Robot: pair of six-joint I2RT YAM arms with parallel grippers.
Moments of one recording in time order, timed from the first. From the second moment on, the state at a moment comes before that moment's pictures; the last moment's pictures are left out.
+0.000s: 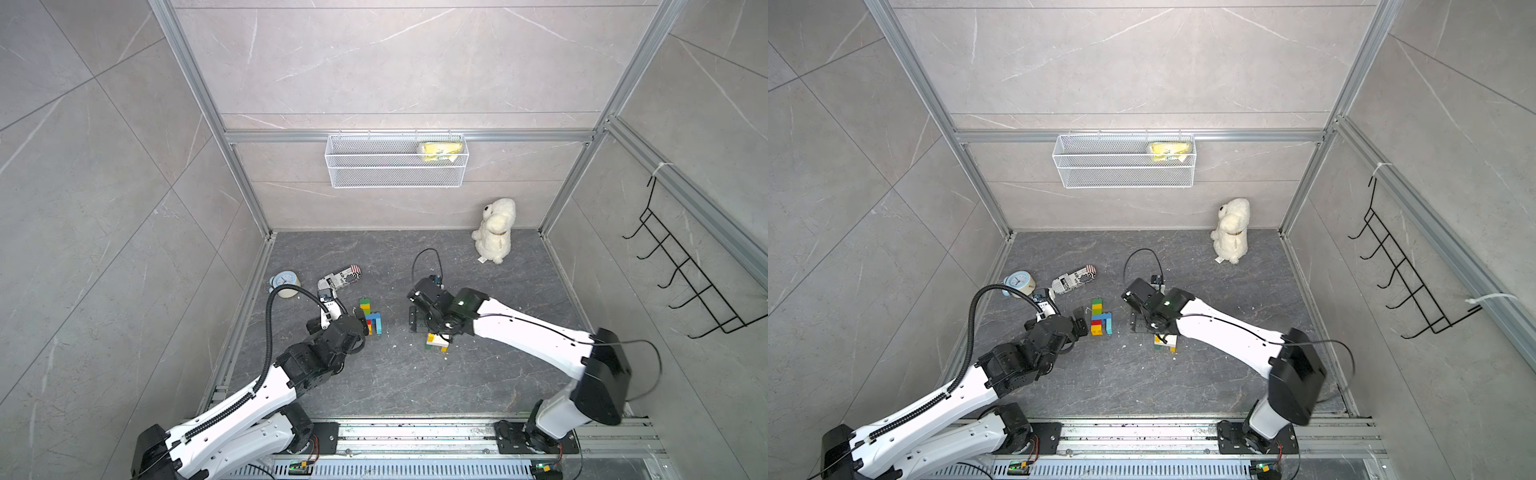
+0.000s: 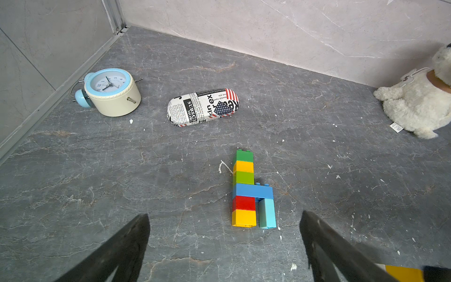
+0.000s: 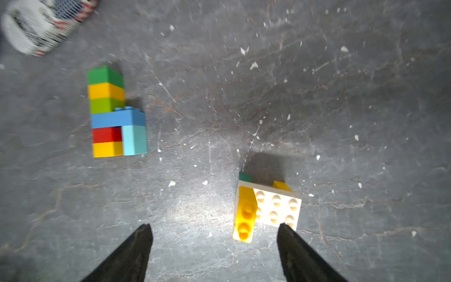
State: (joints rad) left arm -0.86 0.87 0.68 -0.51 -0.73 -0.73; right arm 0.90 1.49 1.25 -0.81 0.22 0.78
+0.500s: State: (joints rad) left arm -0.86 0.90 0.66 -0.40 -0.63 -0.63; right arm 0.46 1.21 0.47 0.07 -0.47 0.35
